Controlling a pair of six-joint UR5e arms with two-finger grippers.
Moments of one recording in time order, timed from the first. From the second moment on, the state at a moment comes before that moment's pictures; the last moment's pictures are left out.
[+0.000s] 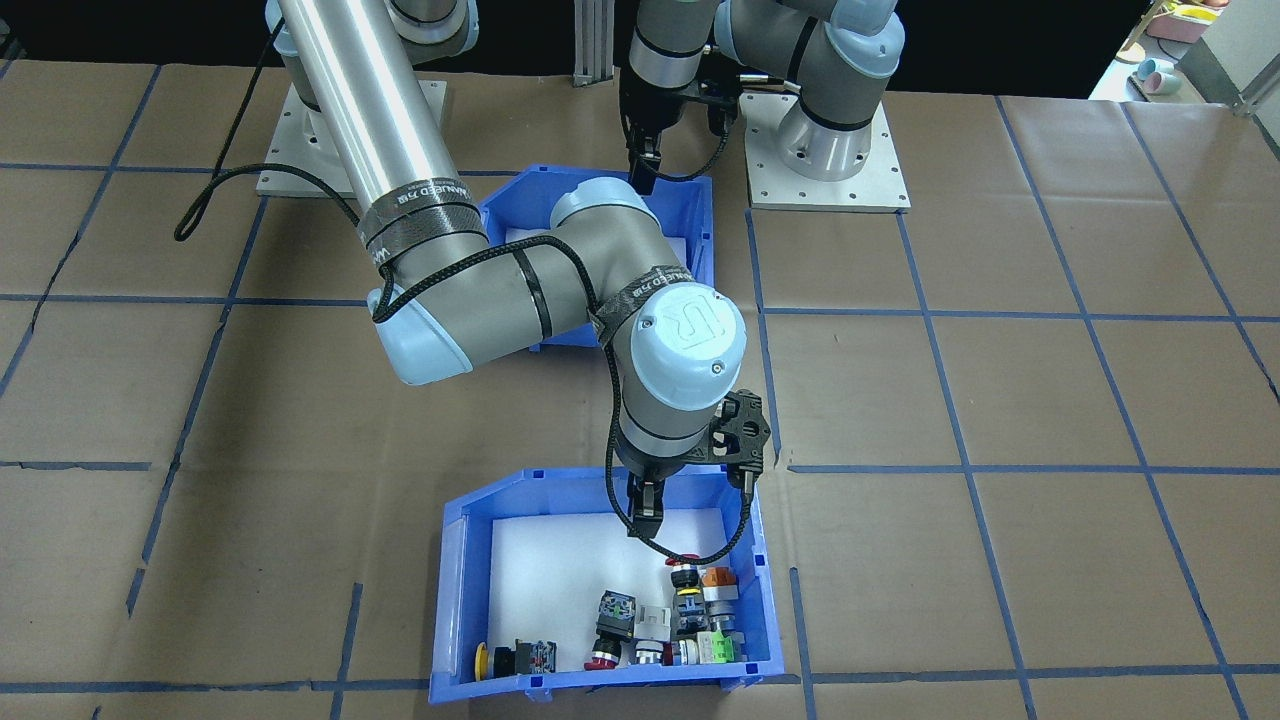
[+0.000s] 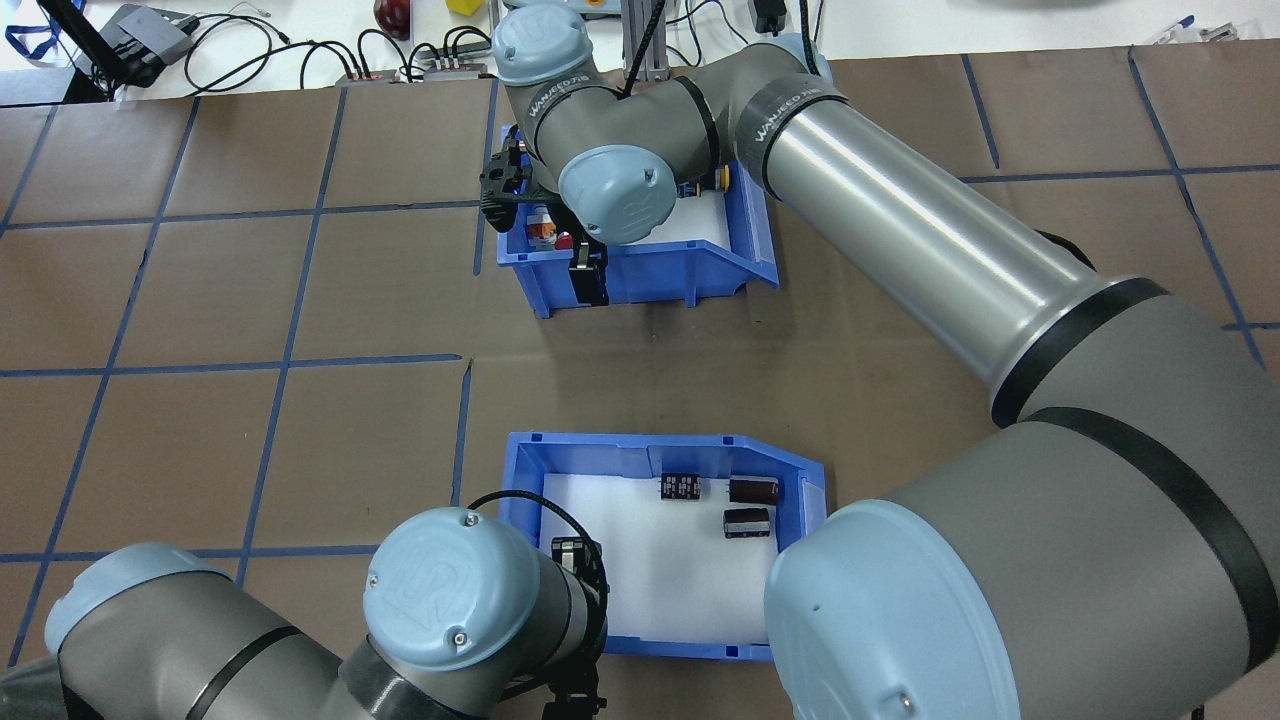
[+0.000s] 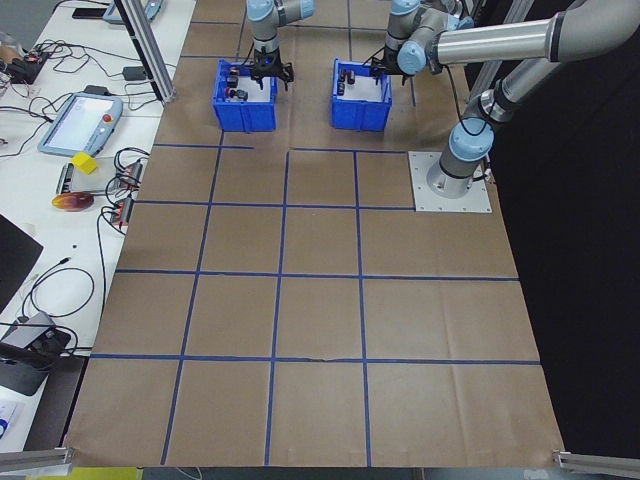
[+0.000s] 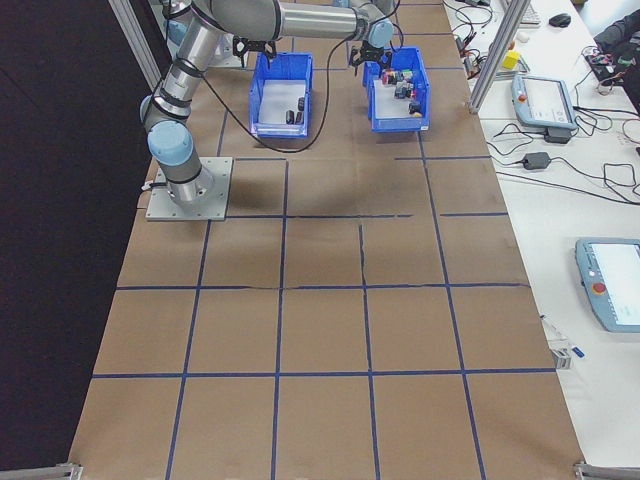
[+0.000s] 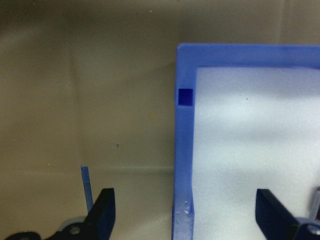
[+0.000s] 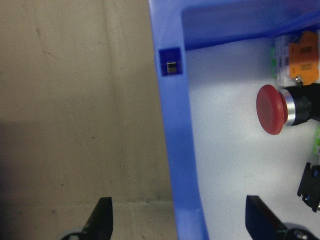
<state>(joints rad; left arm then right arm) -2.12 -1.31 -2.33 -1.06 1.44 -2.10 2.02 -0.87 1.17 -1.81 -1.60 -1.05</state>
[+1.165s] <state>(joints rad) -2.19 -1.44 -2.33 -0.94 1.48 -2.20 1.99 -0.93 1.17 -1.78 -1.66 -1.08</state>
